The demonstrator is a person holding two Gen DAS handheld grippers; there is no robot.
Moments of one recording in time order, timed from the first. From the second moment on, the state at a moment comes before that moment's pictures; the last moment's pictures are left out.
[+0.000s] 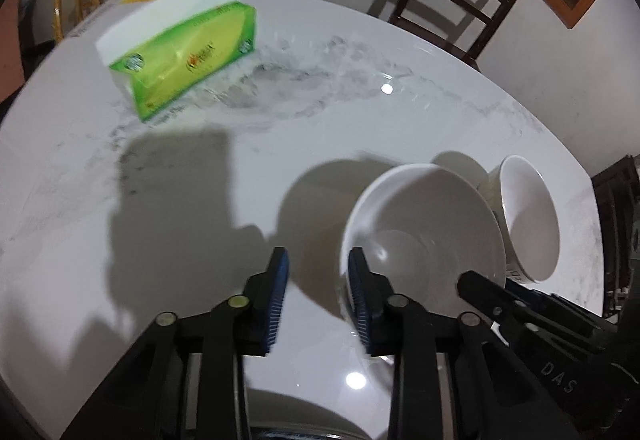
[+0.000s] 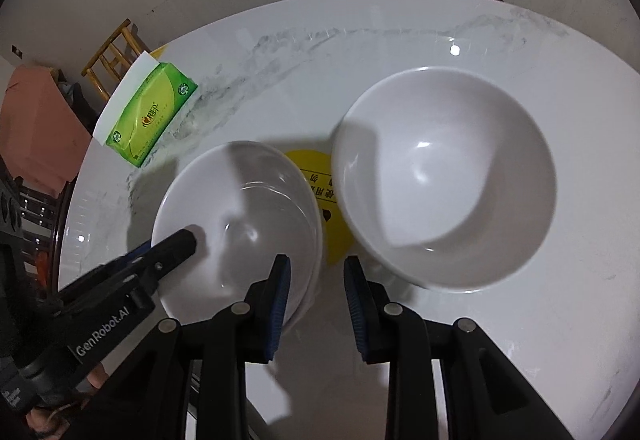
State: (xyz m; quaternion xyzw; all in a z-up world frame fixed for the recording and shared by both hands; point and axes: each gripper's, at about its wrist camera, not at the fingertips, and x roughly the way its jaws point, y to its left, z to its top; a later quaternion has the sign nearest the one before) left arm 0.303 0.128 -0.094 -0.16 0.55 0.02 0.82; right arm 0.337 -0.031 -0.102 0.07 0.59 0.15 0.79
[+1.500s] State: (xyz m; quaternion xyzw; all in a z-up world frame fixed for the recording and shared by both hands) left arm 0.222 0.042 -0.019 -0.10 0.52 -0.03 0.85; right arm 0.243 -0.097 -0.020 0.08 0.56 0.13 0.81
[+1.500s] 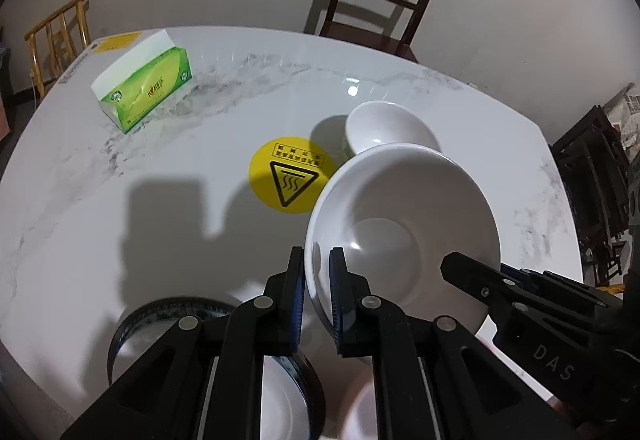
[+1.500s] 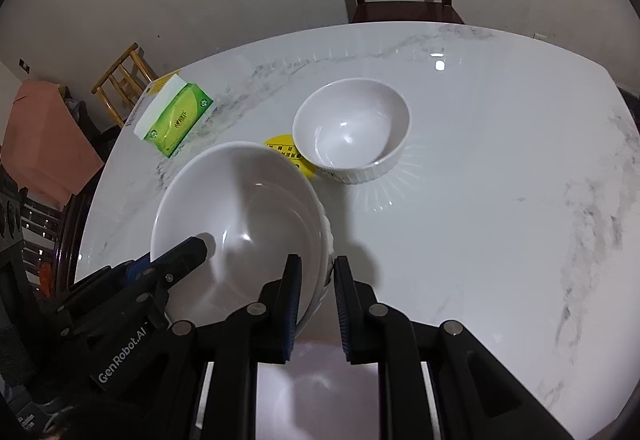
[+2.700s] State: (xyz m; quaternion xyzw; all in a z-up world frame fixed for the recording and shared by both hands) left arm 0.109 -0.012 -0.045 -0.06 0.55 -0.06 0.83; right arm 0.126 -0.147 -0.055 0.09 0.59 0.12 0.79
